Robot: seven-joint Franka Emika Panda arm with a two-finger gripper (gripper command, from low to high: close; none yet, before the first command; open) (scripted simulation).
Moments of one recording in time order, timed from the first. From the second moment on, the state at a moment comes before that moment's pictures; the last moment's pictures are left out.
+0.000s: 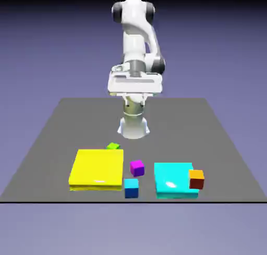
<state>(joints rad) 0.00 -0.55 0.01 -2.79 -0.01 3.02 0.69</state>
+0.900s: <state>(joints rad) -0.18 -0.08 0.20 -2.43 -0.12 2.58 -0.49</state>
